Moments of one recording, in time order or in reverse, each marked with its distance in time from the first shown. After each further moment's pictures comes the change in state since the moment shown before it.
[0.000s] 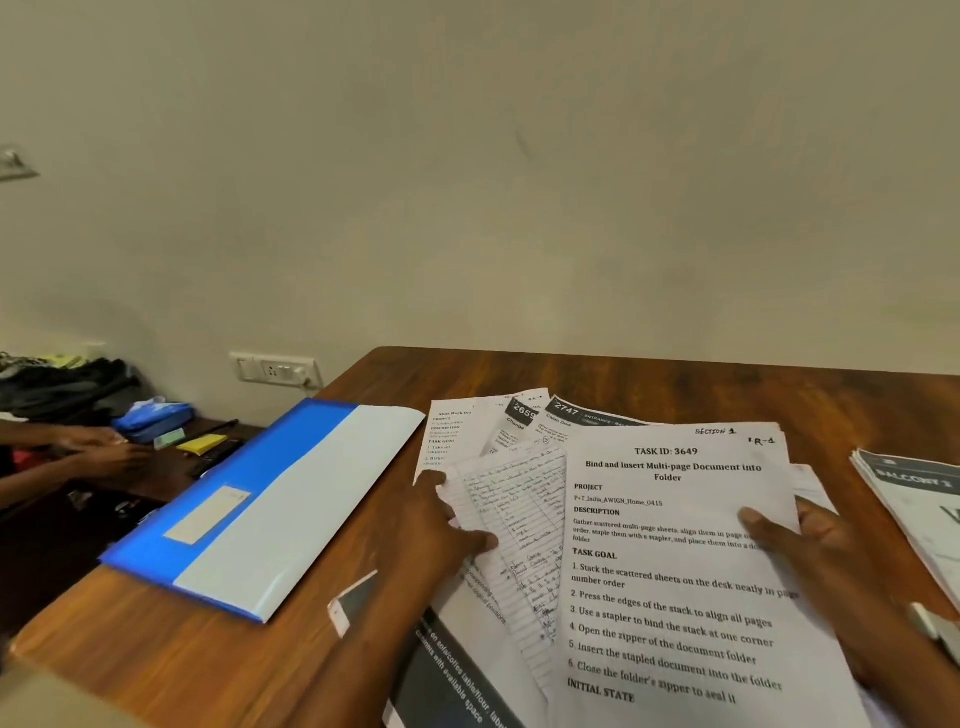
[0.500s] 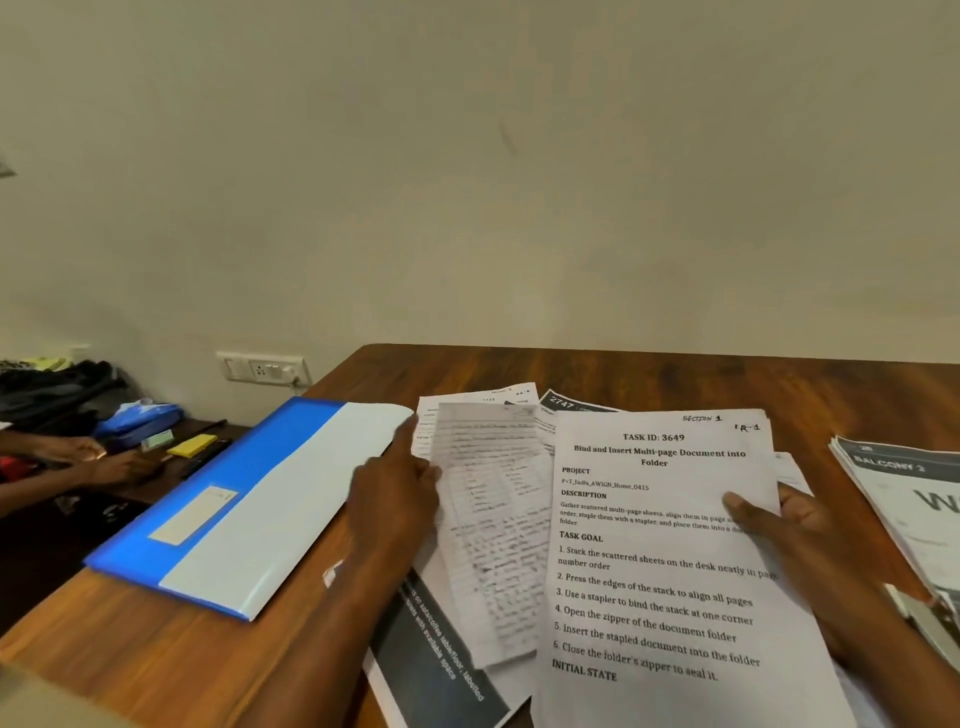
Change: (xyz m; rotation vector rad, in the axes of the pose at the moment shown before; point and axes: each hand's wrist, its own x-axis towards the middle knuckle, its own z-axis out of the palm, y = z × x) left_hand 0.027 -0.005 -0.007 0.112 0.284 0.184; right_hand 0.003 -0.003 0.000 0.029 -0.072 -0.015
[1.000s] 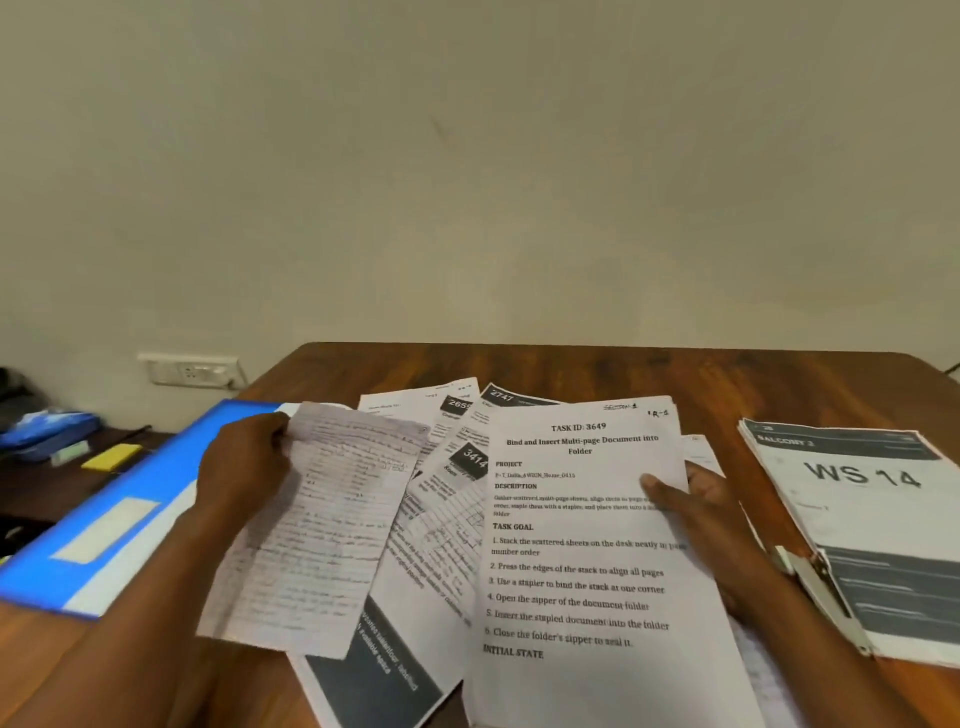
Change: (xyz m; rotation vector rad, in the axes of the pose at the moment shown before) left_hand 0.079 -0.077 -0.035 0.284 0.029 0.041; right_hand -0.004 -0.003 0.003 -0.008 -0.023 -0.064
